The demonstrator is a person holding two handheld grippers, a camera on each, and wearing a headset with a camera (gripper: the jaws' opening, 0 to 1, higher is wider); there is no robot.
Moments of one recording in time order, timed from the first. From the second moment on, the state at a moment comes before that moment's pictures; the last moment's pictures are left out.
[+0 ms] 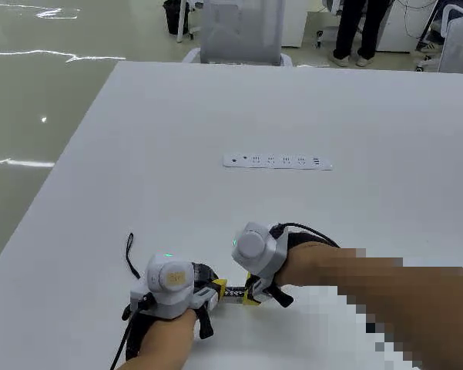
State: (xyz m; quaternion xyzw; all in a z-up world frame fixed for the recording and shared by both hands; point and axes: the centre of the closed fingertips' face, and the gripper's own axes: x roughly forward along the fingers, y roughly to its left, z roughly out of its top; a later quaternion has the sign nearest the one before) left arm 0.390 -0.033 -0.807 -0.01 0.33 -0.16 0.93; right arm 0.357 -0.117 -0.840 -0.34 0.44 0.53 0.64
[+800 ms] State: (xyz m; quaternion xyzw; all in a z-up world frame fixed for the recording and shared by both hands) left arm 0.389 -0.033 -0.806 -0.02 0.33 -0.16 0.93; right arm 0.357 -0.106 -0.839 -0.33 0.43 0.54 0.64
